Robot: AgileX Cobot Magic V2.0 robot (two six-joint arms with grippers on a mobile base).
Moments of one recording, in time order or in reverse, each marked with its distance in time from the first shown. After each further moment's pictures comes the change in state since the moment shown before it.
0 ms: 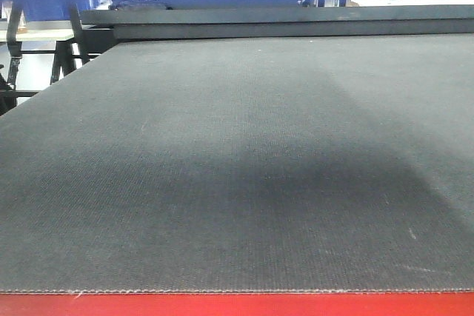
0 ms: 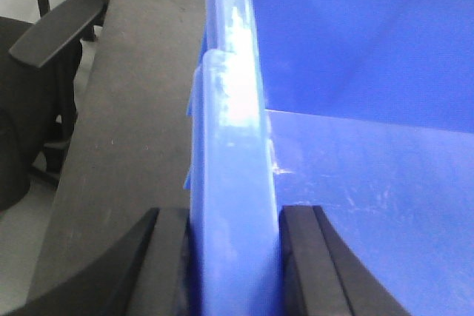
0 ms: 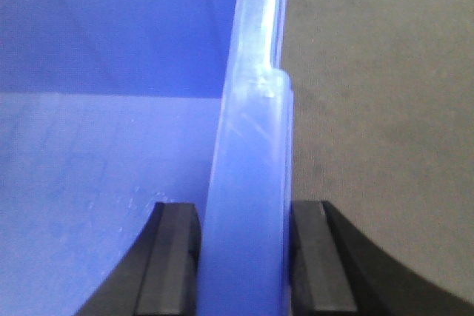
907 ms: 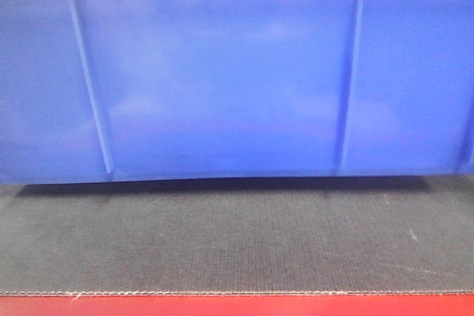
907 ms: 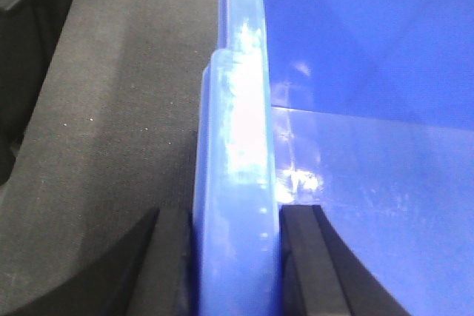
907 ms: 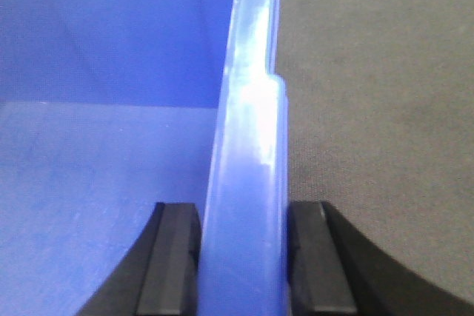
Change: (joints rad) left arm -0.097 0.340 0.272 0.026 -0.514 0.012; right arm -0.075 0.255 0.372 -0.034 -0.570 0.000
